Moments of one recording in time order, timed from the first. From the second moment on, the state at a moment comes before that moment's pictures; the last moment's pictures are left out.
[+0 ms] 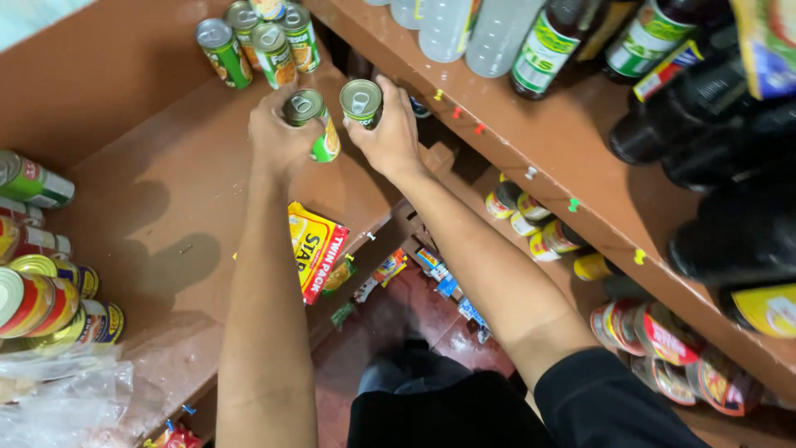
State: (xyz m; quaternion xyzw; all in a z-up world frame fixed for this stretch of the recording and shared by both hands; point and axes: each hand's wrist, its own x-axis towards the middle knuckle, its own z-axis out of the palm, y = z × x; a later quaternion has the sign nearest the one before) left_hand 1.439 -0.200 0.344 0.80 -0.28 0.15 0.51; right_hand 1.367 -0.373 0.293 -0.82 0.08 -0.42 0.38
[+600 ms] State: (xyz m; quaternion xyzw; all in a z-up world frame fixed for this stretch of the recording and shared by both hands) left_hand 1.343 -0.195 0.352 0.68 -0.41 -0.03 0.61; right_hand 1.209 -0.342 0.322 -0.79 0.19 -0.47 0.33
